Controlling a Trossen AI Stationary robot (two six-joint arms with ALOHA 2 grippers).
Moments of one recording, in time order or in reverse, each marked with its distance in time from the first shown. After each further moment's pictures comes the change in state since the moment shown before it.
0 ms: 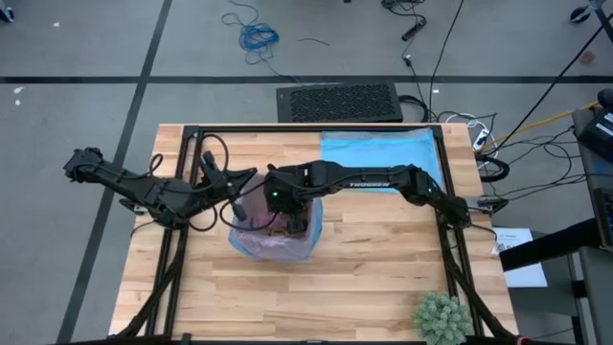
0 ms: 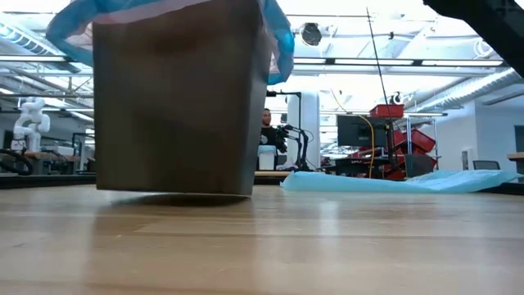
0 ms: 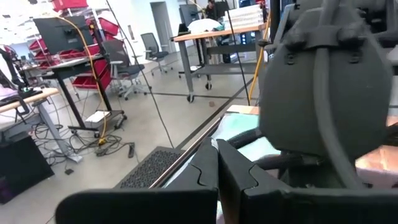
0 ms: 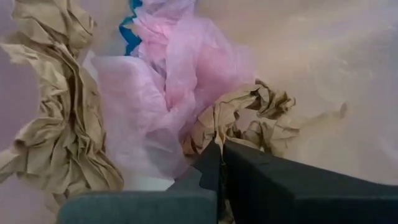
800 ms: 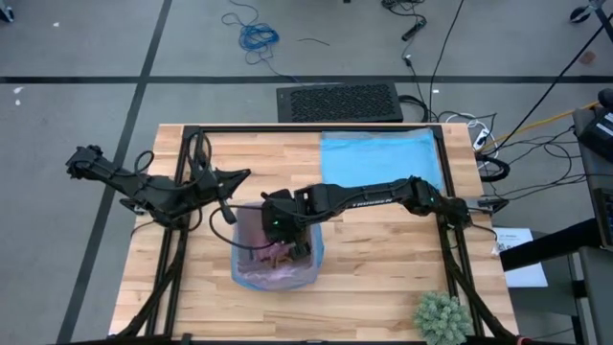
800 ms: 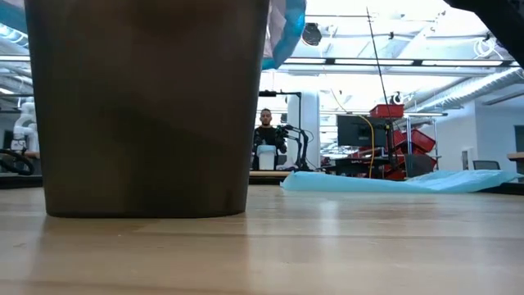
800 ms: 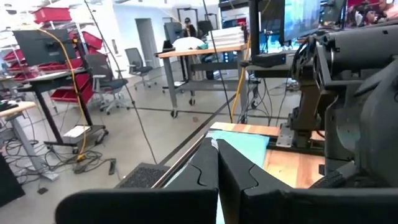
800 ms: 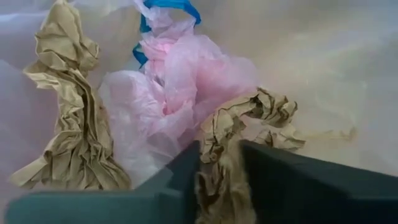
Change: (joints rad) left arm -0.063 -0.065 0.017 0.023 0.018 0.047; right arm 0.117 -0.001 0.005 0.074 -0.023 -0.086
